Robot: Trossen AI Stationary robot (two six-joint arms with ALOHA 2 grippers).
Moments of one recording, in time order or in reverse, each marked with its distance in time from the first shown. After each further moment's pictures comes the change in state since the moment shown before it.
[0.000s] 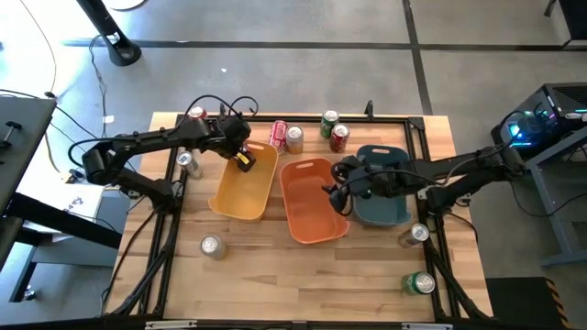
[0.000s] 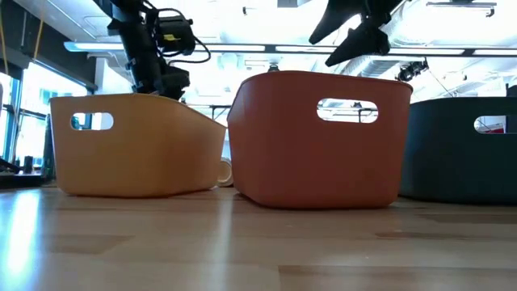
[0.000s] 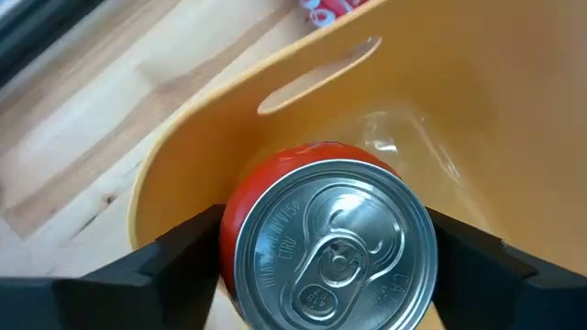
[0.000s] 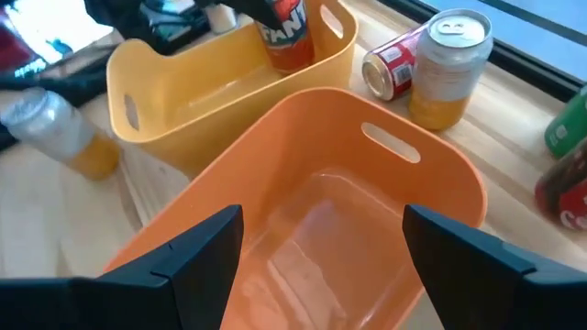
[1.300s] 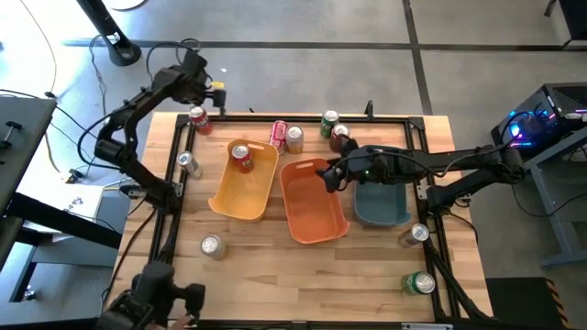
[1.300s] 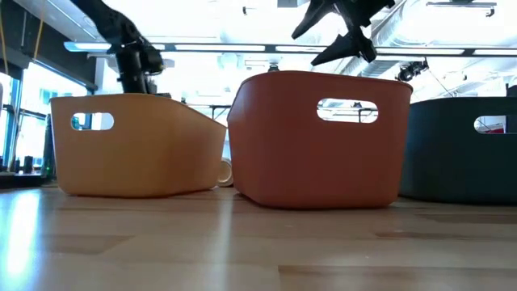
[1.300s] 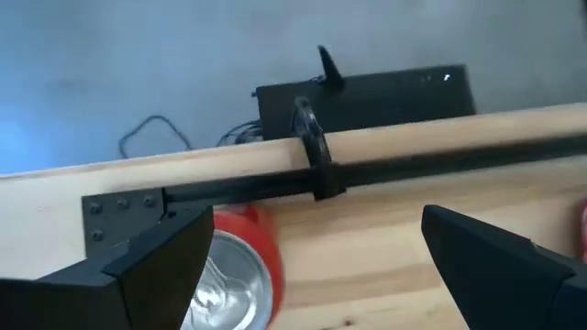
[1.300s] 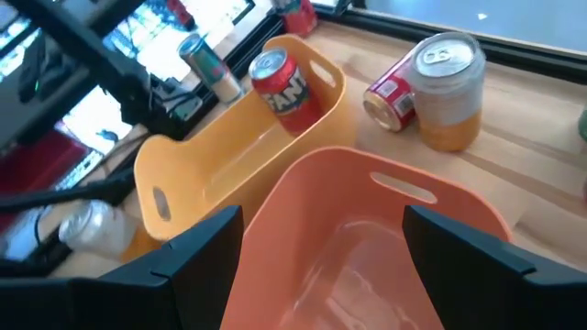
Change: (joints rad) left arm 0.706 0.195 0.303 -0.032 0.044 0.103; right arm -0.128 0.000 0.000 0.140 -0.086 0.139
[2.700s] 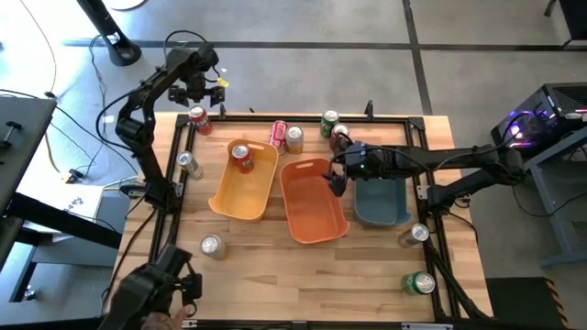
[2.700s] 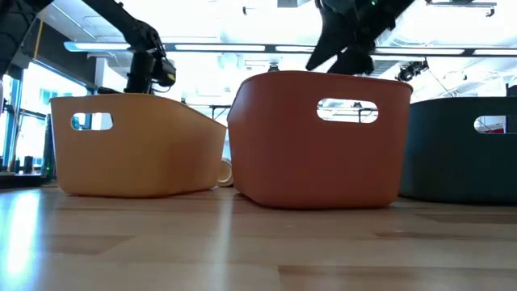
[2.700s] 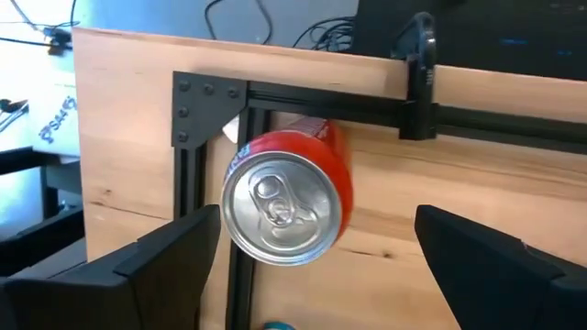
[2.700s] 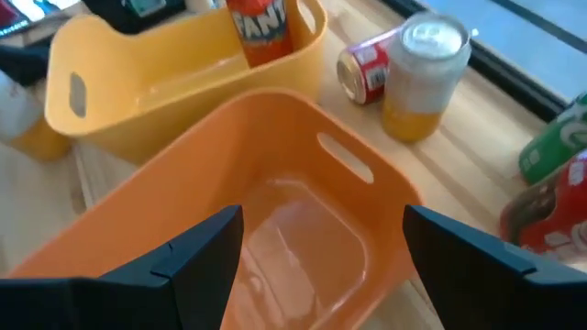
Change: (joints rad) left arm -0.010 0.279 0.381 -0.534 -0.165 -0.274; right arm -0.085 0.000 -0.055 -0.076 -0.105 -0.353
